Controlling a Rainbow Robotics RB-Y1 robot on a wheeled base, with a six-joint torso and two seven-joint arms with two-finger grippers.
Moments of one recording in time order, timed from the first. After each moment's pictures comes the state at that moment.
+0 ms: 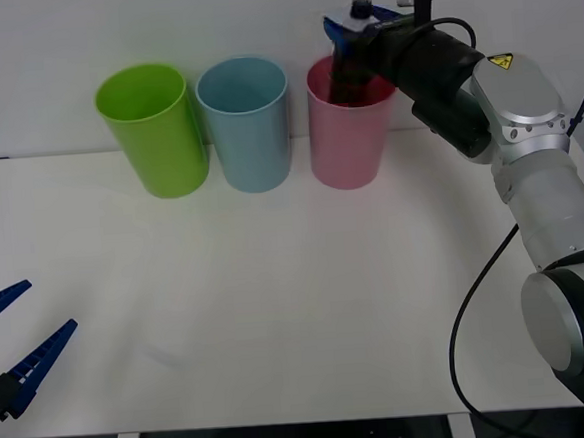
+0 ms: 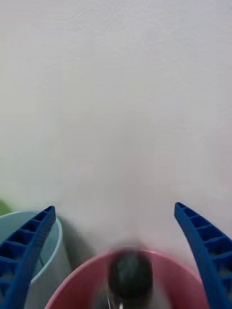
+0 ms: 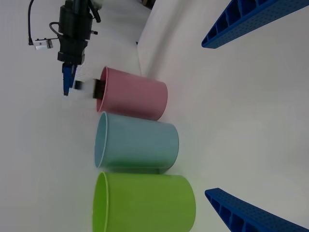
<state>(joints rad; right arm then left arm) -0.94 -0.24 -0.13 -0.86 1.51 -0.44 -0.23 0.35 0.40 0.52 -1.66 -0.96 -1.22 0.00</state>
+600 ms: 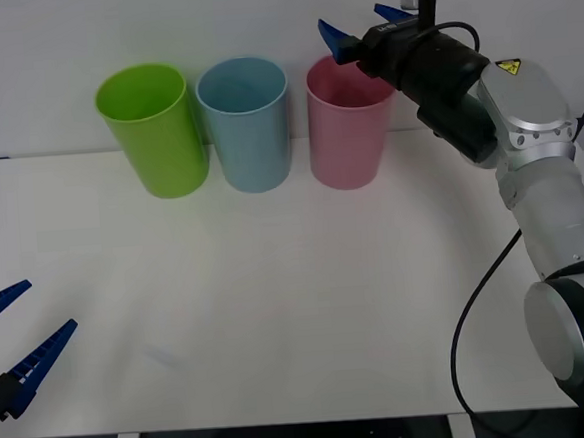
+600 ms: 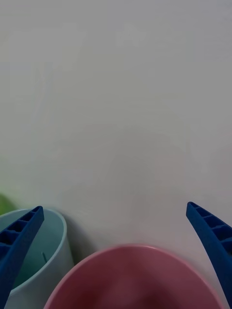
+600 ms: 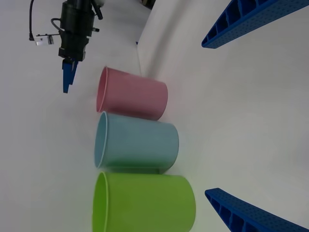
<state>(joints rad) -0.88 -0.24 -0.14 -0.94 1.49 -0.47 -0.20 0.35 0.40 0.52 -1.66 -0.96 -1.22 0.00</state>
